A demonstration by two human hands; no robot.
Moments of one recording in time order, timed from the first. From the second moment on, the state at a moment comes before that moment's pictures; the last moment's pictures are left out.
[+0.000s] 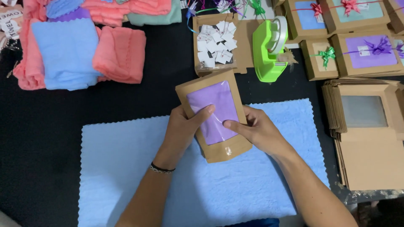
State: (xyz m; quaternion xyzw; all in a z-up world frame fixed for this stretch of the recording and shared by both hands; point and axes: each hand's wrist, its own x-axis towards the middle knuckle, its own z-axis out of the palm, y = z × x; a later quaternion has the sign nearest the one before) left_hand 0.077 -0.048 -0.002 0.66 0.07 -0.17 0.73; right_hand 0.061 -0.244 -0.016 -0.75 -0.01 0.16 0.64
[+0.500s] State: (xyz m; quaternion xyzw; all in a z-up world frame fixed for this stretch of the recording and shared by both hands) left_hand 0.061 -0.048 0.001 0.32 -0.05 -0.20 0.93; right_hand 0.060 -0.246 -0.041 -0.57 -0.02 0.21 0.80
